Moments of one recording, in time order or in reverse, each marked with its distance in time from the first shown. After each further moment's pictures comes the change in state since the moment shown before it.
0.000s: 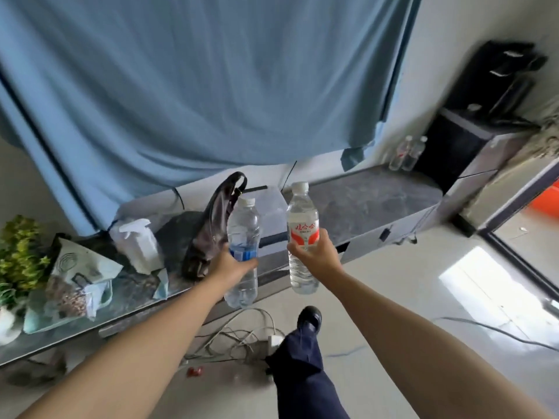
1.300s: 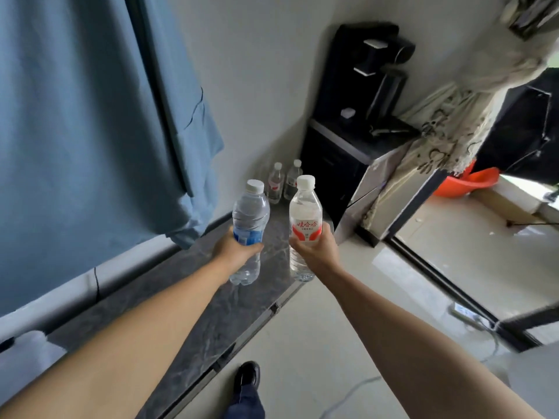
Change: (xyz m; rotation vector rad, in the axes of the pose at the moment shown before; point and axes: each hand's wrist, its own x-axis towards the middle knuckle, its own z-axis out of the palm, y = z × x) left_hand 0.367 0.422 0.541 0.059 -0.381 0.183; right_hand 0.490 0.168 -0.474 0.008 0.429 0.193
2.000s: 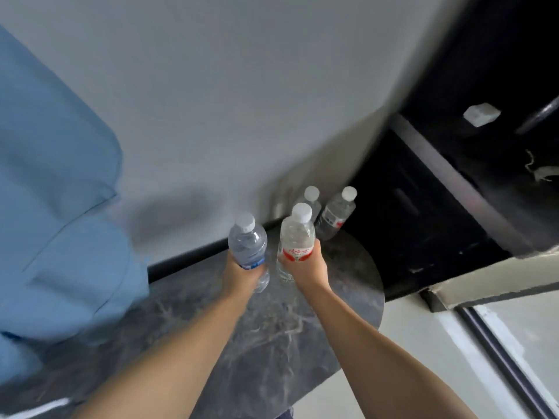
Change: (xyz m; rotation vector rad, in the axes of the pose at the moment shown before) left_hand 0.345 -0.048 0.128 -0.356 0.342 -0.306; right_hand 0.375 0.105 0.158 0.030 -0.316 0.208
